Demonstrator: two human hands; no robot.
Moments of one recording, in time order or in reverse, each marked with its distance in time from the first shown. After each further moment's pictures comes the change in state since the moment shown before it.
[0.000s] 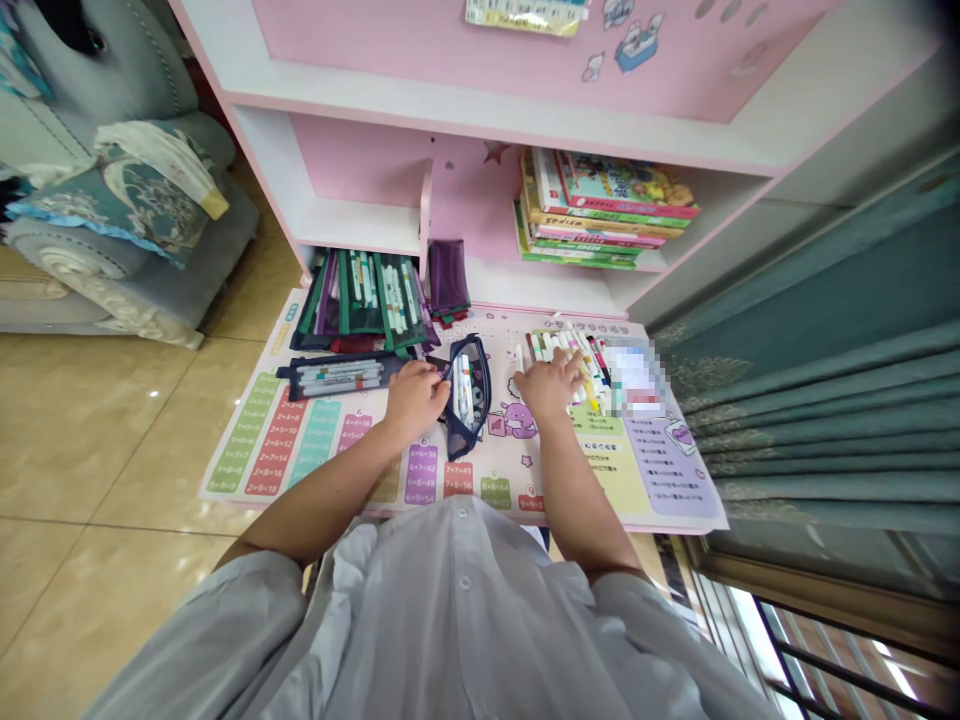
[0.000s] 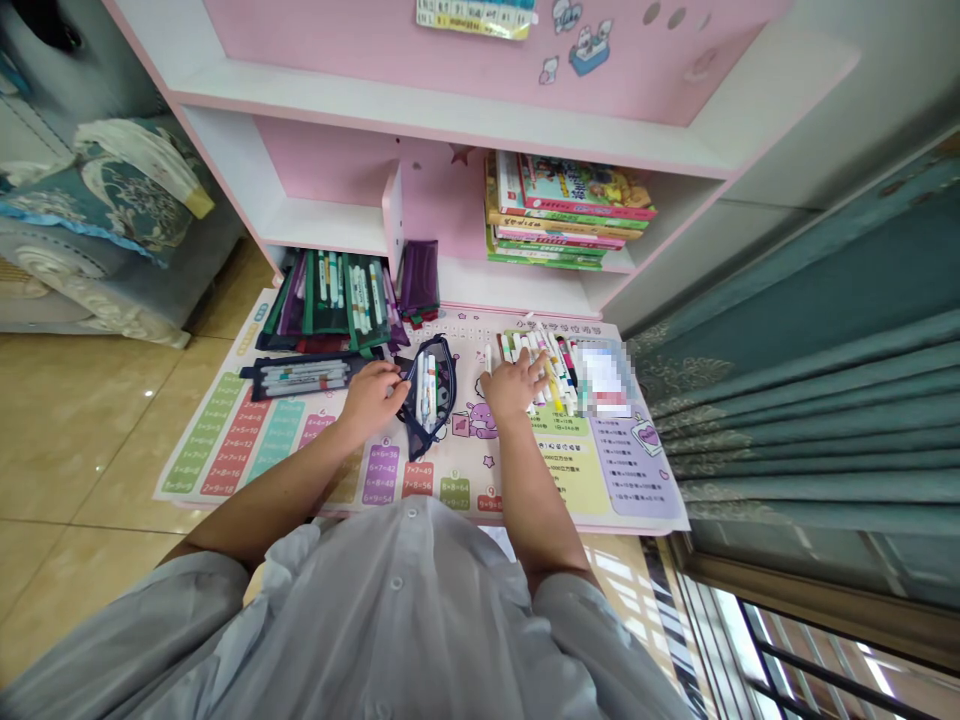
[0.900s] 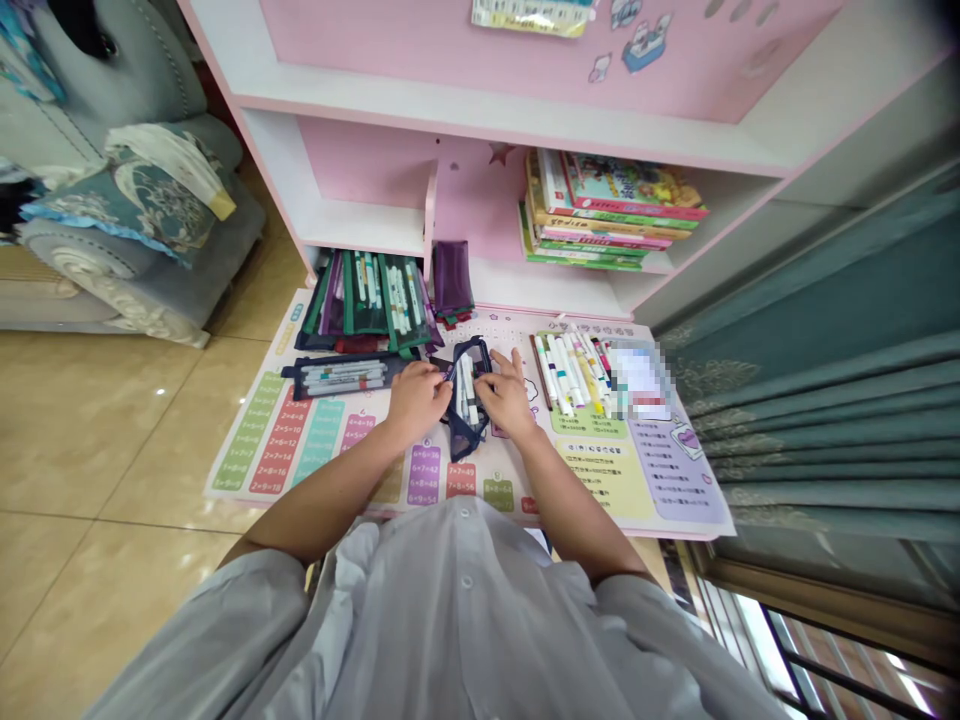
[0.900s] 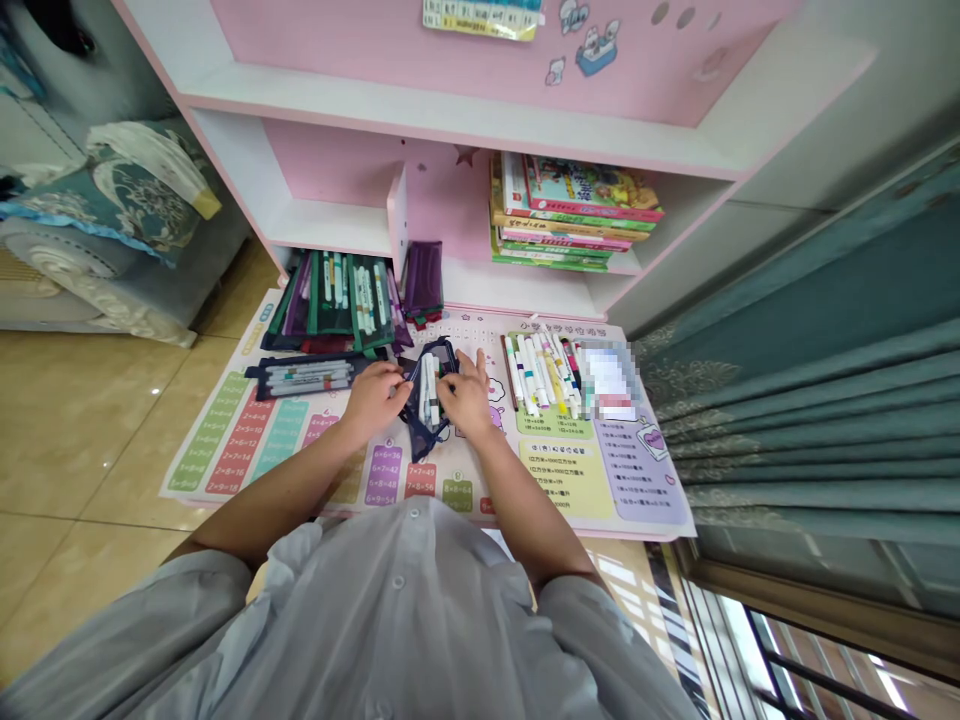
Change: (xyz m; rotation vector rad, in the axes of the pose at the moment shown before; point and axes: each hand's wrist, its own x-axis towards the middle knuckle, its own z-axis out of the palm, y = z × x) left_hand 0.000 0.001 -0.003 0.023 -0.013 -0.016; right_hand -0.043 -0.043 -0.002 0.443 -0.141 -0.381
